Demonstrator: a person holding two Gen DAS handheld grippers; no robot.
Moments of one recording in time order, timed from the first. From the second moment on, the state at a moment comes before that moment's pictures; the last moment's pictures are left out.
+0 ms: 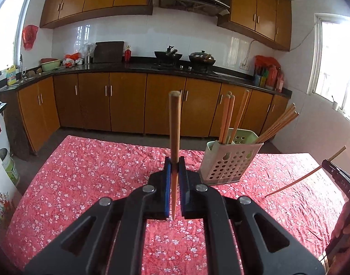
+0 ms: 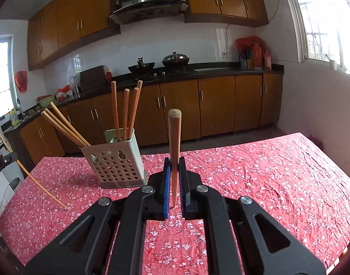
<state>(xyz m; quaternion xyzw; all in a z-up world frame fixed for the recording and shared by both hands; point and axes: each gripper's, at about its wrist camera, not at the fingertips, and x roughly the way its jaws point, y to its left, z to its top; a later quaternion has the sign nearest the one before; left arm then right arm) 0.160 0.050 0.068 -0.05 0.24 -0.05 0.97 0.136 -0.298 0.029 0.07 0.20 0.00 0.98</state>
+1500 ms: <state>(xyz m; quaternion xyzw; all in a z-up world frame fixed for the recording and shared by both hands) 0.271 -0.038 0.124 -0.08 0.14 -0.11 0.98 0.223 -0.248 0.100 0.10 0.09 0.09 0.99</state>
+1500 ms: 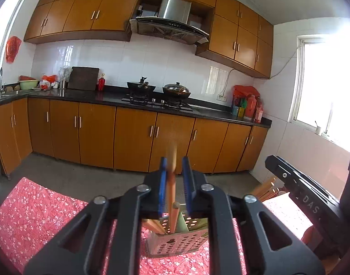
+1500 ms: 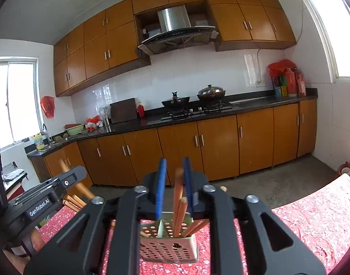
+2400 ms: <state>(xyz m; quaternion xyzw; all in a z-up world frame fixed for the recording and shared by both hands) 0.039 0.021 0.041 0.02 0.15 0.00 0.99 0.047 -0.219 0.034 -0.02 0.13 0.01 0.99</state>
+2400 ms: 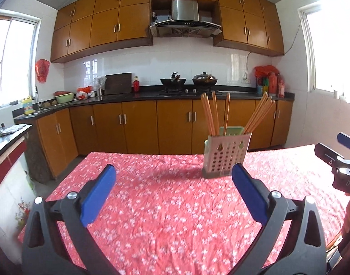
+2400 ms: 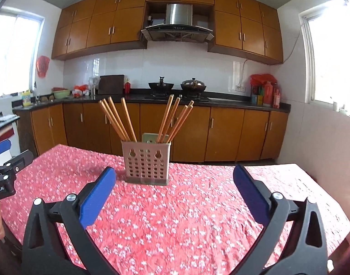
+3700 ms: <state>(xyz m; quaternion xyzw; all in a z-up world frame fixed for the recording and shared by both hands) 0.021 0.006 -0.004 0.01 0.21 0.00 0.98 0.018 -0.225 -0.024 0.02 0.19 -0.02 0.98</state>
